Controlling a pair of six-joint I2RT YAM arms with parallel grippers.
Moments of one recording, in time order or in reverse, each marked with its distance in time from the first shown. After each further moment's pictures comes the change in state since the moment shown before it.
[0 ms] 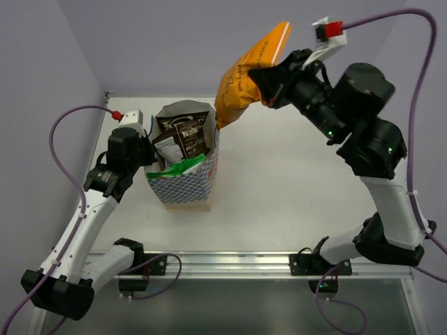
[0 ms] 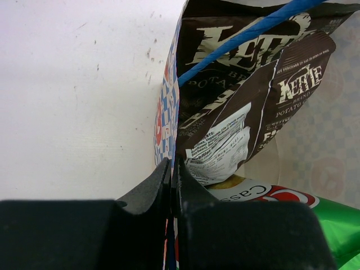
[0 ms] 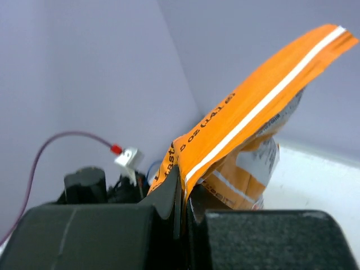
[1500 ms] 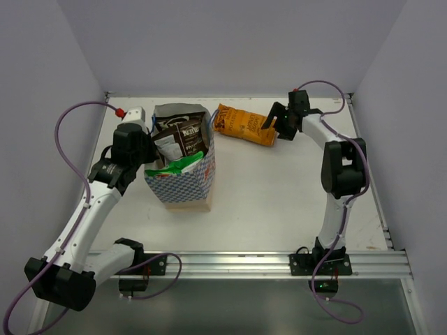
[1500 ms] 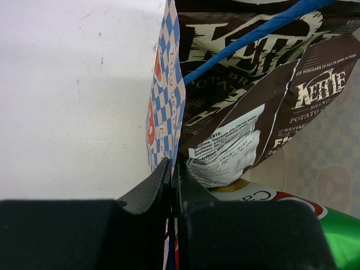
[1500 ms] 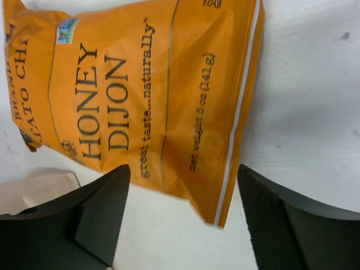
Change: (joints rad) left arm 0.000 0.073 0.024 -0.008 -0.026 -0.017; right arm -0.703 0.602 -0.665 0.336 -0.358 0.262
